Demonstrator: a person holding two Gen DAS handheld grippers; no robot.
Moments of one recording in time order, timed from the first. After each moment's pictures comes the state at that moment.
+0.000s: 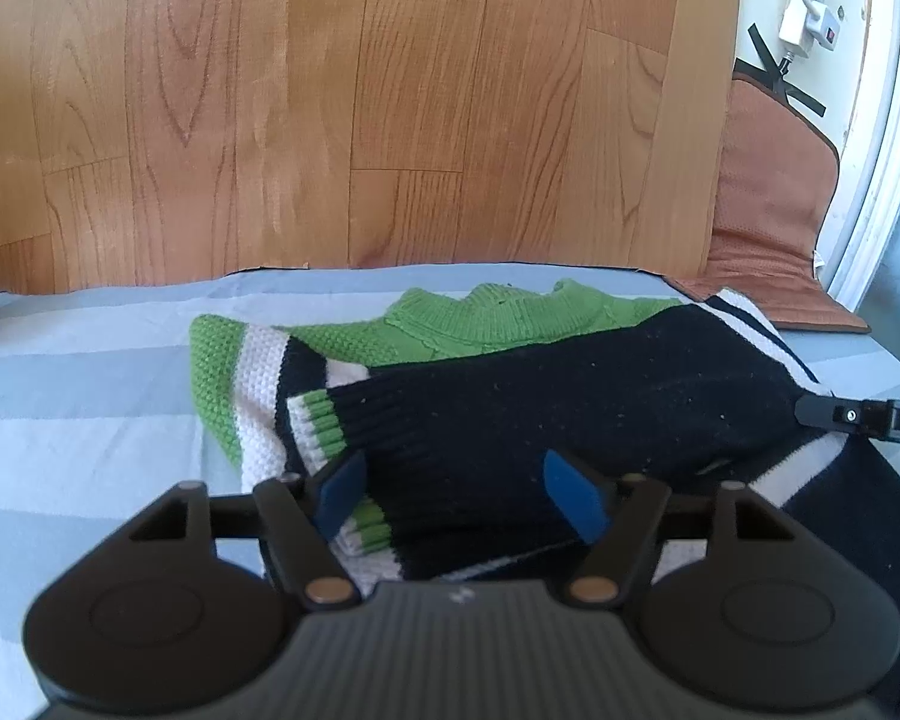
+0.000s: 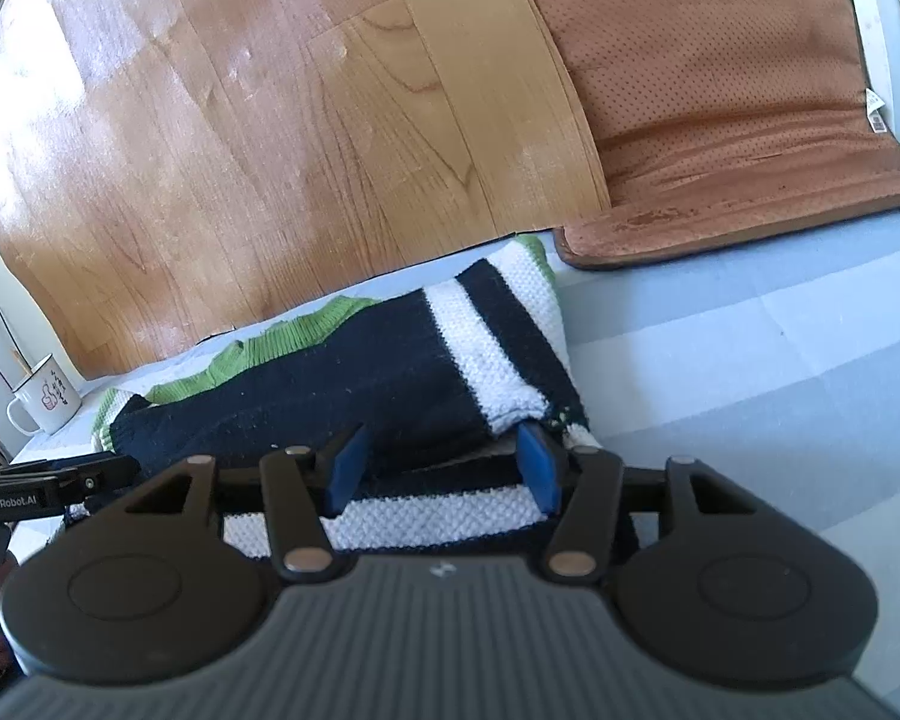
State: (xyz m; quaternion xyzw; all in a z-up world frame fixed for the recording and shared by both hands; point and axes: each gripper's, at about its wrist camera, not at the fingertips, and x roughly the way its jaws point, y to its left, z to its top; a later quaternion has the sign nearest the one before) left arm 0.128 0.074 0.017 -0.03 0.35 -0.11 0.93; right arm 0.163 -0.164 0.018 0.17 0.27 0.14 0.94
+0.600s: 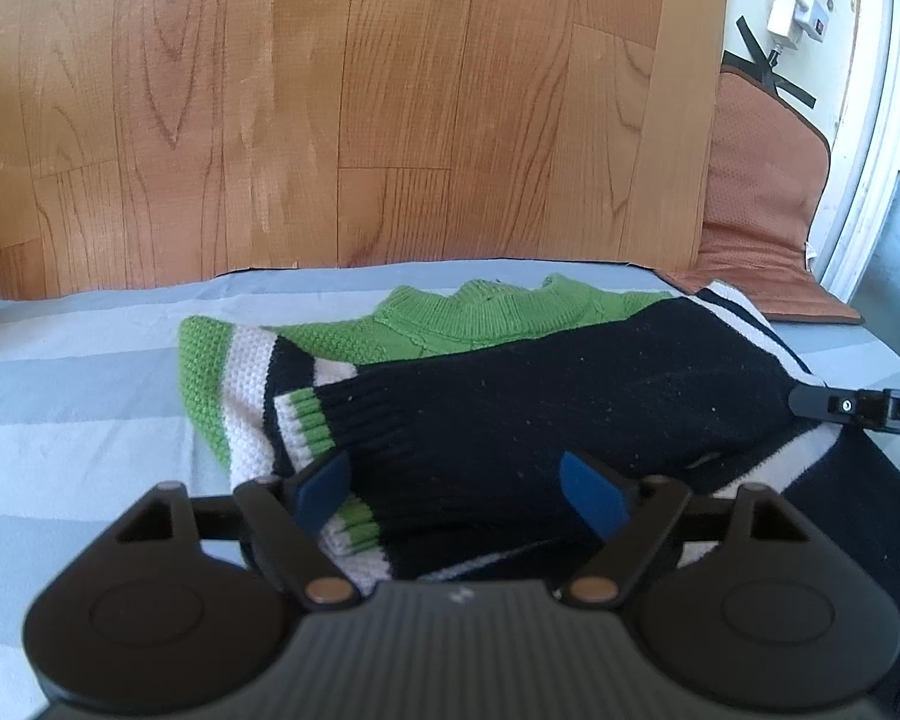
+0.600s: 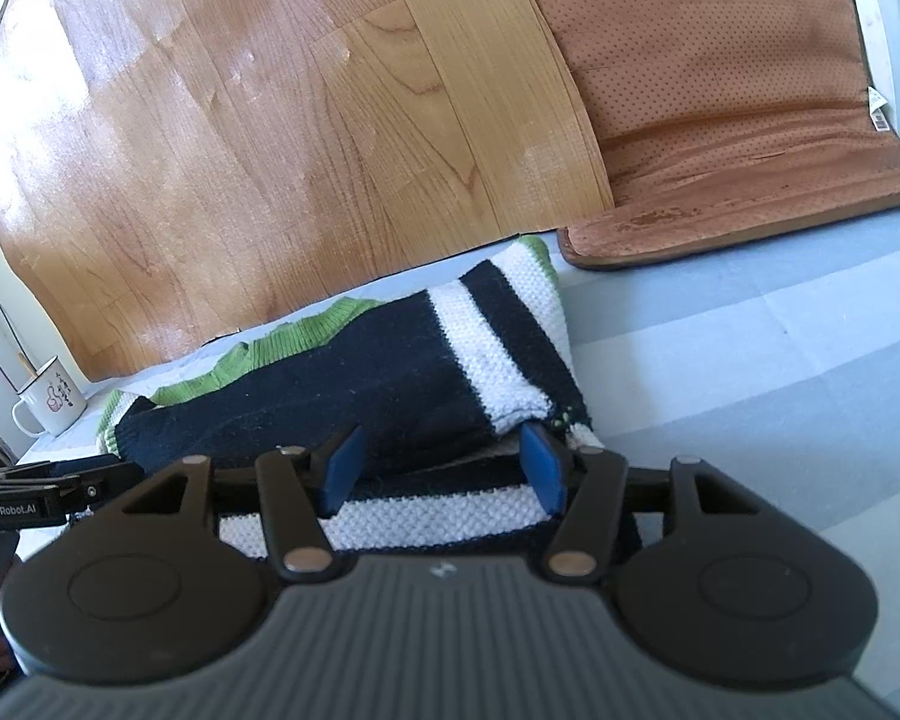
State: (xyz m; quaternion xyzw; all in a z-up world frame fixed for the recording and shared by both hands) left arm 0.127 0.071 0.016 -0.02 0.35 -0.12 0.93; right arm 0.162 -0.164 0.018 0.18 0.27 0.14 0.94
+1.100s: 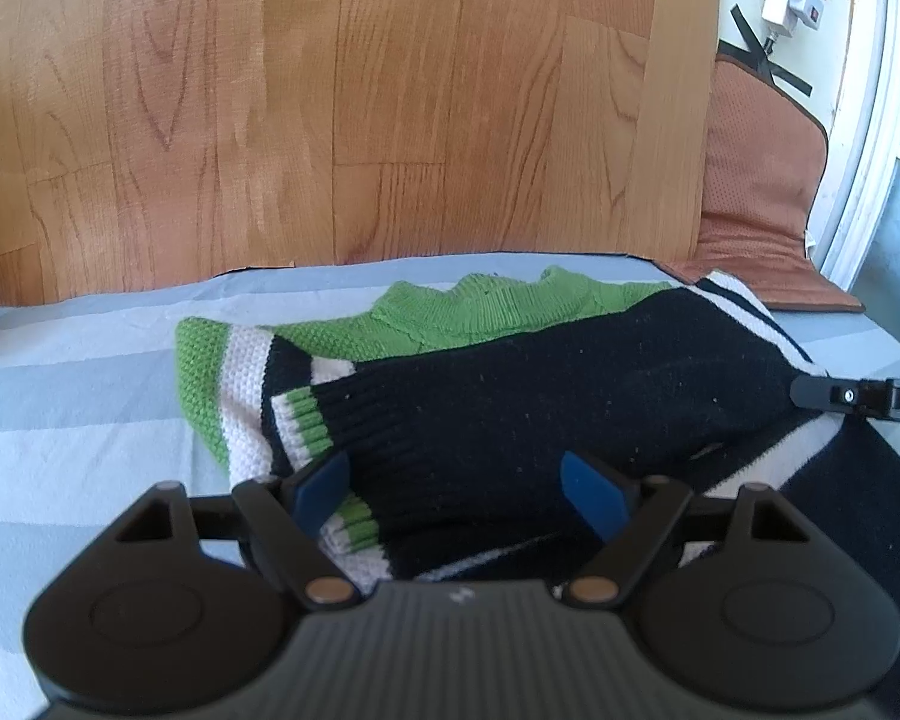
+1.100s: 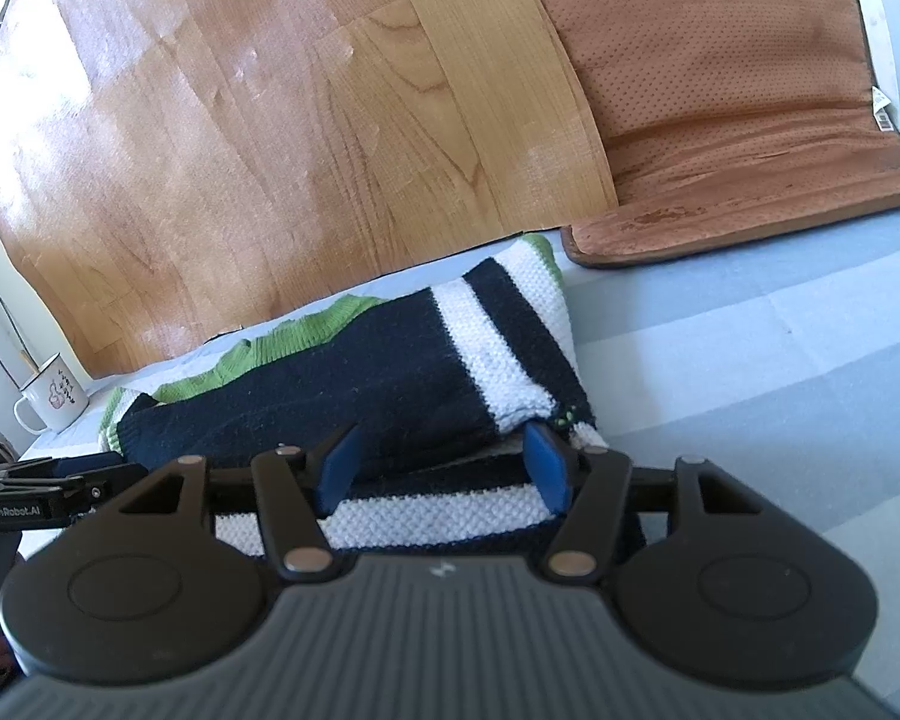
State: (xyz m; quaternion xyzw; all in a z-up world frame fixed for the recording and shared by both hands) left arm 0.128 0.068 0.015 -0.01 0.36 -0.12 0.93; right arm 0.162 -0.162 0.018 0.18 0.28 0.14 0.93
